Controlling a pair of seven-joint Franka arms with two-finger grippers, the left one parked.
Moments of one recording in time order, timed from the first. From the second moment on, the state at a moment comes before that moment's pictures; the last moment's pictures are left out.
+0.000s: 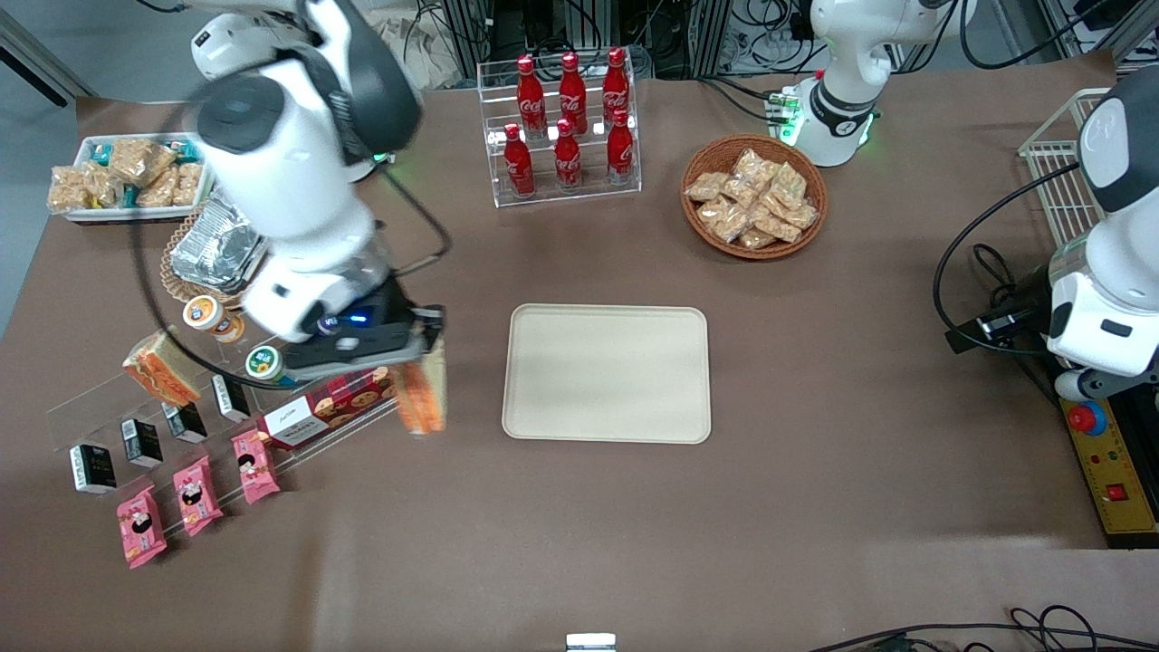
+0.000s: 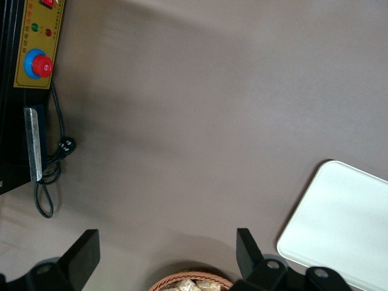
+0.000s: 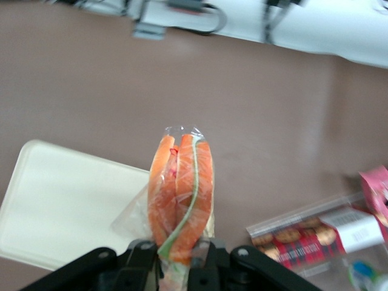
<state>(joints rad) 0.75 0.33 -0.29 -1.42 0.04 1.97 0.23</state>
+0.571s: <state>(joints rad) 0.76 0.58 -0.10 -1.43 0.04 2.23 -0.10</state>
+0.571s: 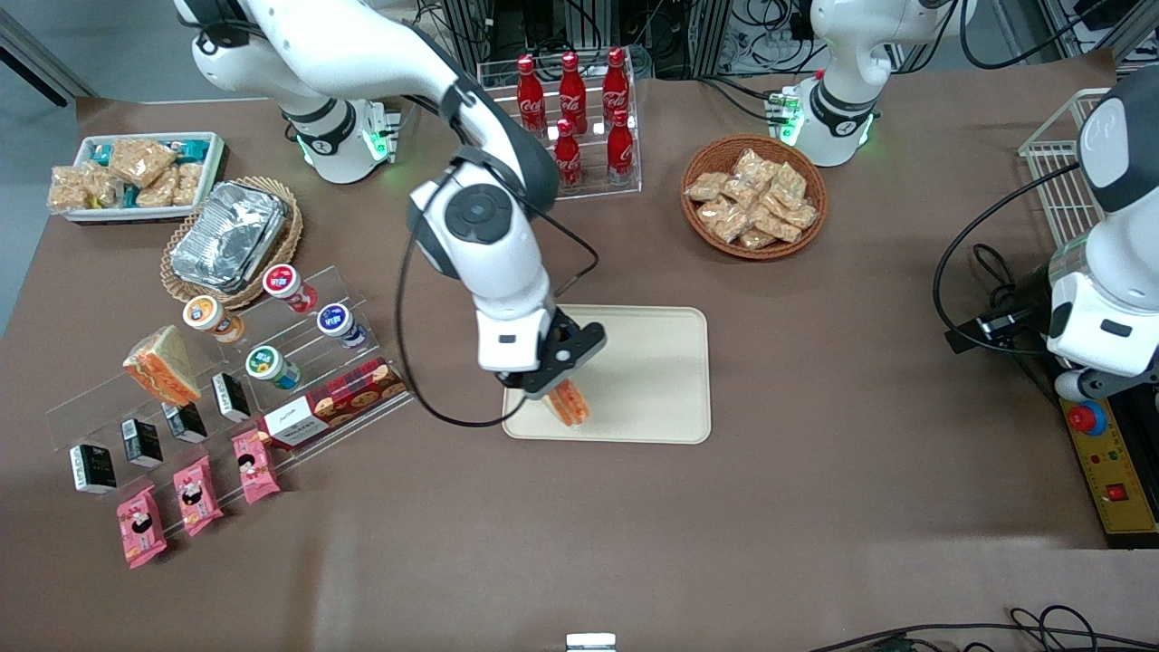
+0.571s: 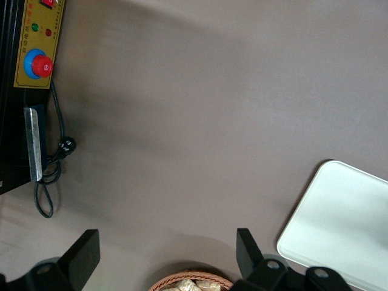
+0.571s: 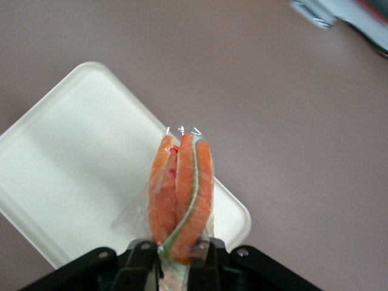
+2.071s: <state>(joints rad) 0.78 0.76 -0.05 -1.41 0.04 2.38 -0.51</state>
